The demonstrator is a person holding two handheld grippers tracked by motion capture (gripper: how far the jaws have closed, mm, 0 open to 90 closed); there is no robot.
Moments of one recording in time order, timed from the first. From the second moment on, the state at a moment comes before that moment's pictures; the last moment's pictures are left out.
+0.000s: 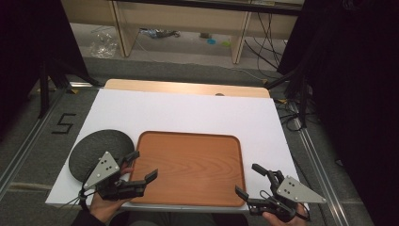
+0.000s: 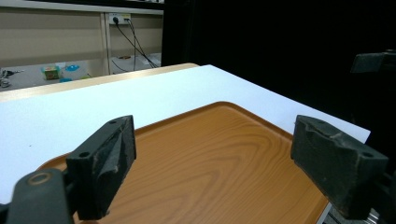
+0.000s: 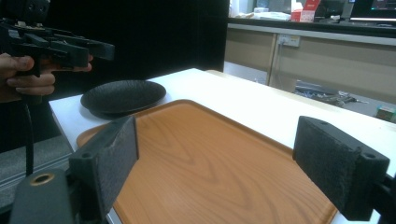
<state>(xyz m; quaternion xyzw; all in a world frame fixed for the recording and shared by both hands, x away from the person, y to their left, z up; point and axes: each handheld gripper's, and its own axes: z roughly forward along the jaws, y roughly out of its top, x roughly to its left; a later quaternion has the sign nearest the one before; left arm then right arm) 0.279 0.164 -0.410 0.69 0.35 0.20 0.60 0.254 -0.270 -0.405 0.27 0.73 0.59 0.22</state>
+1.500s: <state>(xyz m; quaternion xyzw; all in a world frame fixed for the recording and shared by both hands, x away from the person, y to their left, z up) 0.285 0.185 -0.406 0.66 0.39 0.21 0.61 0.254 -0.270 -0.405 0.27 0.73 0.59 0.23</state>
